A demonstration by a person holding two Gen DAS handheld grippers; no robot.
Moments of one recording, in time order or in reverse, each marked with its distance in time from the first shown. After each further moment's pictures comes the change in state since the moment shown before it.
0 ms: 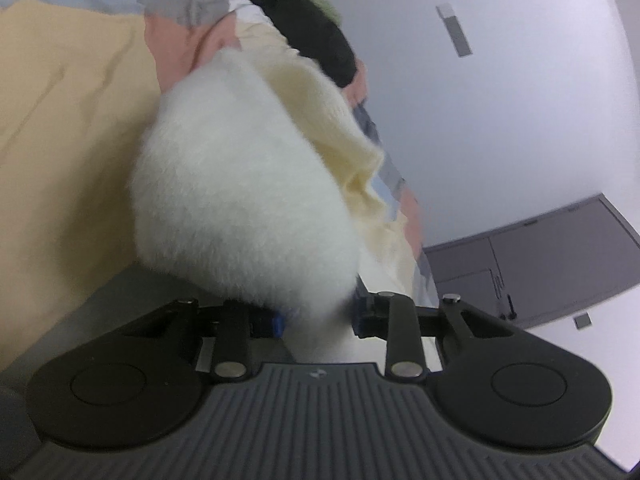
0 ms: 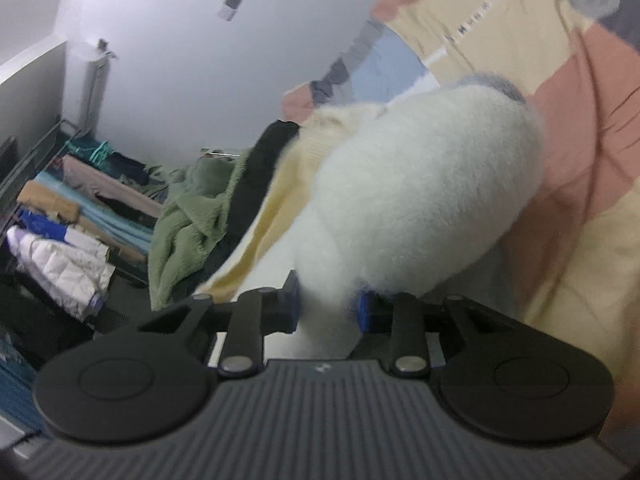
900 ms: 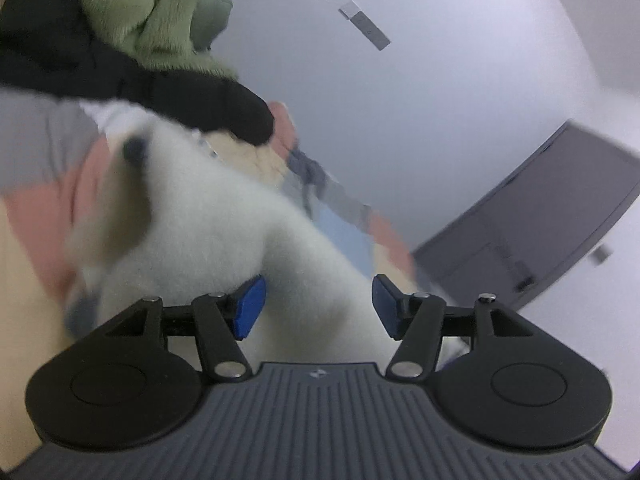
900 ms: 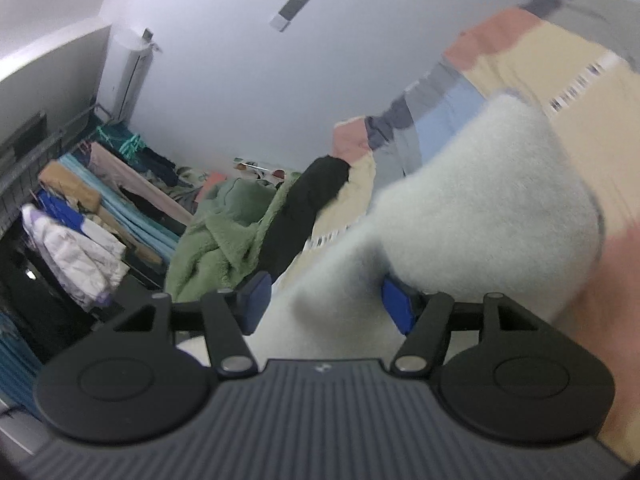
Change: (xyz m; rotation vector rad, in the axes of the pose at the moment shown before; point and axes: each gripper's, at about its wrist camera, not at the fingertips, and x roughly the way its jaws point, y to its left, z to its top) left arm 0.066 -0.066 0.078 0.387 -0.104 -0.011; right arm 0.077 0.055 0.079 -0.164 -0.057 0.062
